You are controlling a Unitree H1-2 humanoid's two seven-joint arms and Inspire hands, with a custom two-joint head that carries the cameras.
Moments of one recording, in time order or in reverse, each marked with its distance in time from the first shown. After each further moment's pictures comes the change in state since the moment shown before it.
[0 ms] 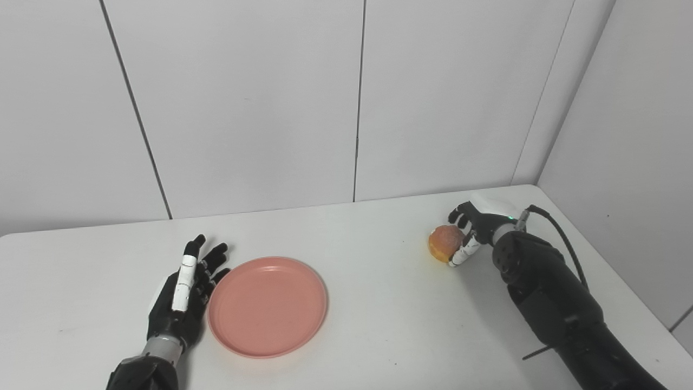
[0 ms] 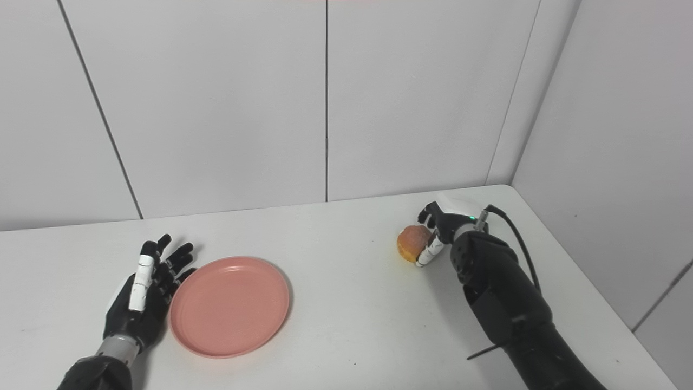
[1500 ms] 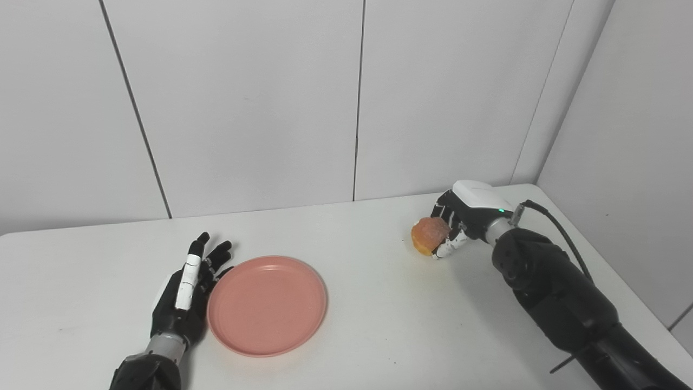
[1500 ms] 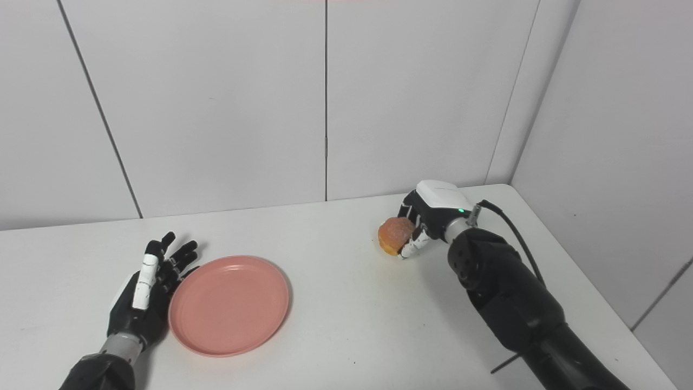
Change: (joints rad) left arm -0.007 -0.008 -0.003 0.033 -0.001 -0.036 -0.028; right arm 0.015 -0.081 0.109 -0.196 0.107 -0.066 -0.015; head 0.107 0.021
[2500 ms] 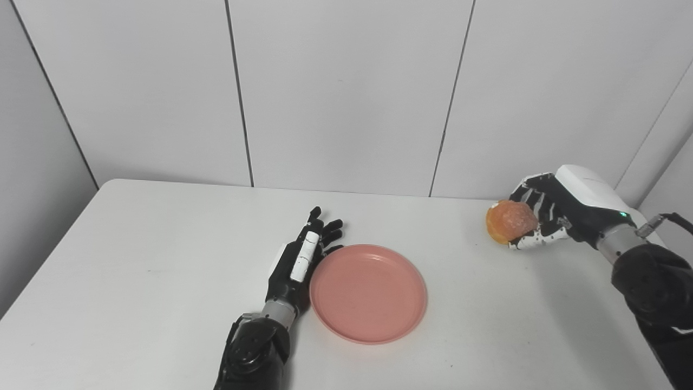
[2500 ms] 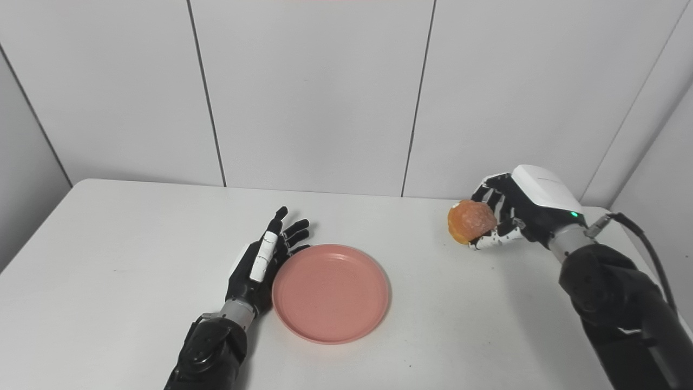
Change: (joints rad) left arm -0.004 -0.139 -0.060 0.077 0.089 -0.141 0.066; right arm 0.051 -0.055 -0.101 -0.160 0.137 -0.198 -0.010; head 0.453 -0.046
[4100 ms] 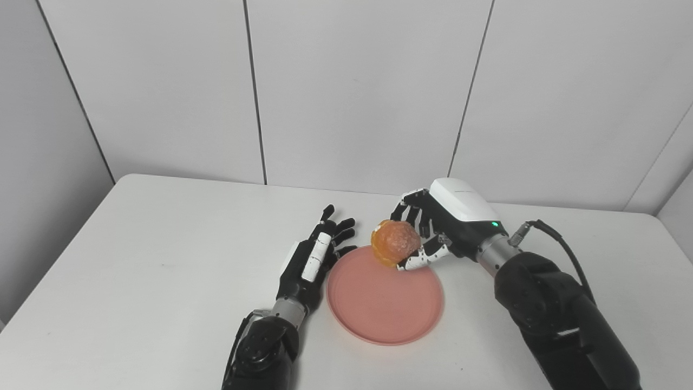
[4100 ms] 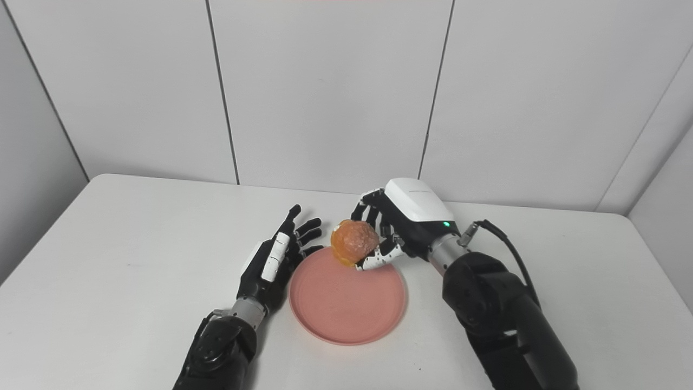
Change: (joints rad) left arm 0.008 0.027 0.009 0.015 -0.003 -0.053 -0.028; right arm -0.079 0.315 0.200 0.014 -0.129 -0.021 0.071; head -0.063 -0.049
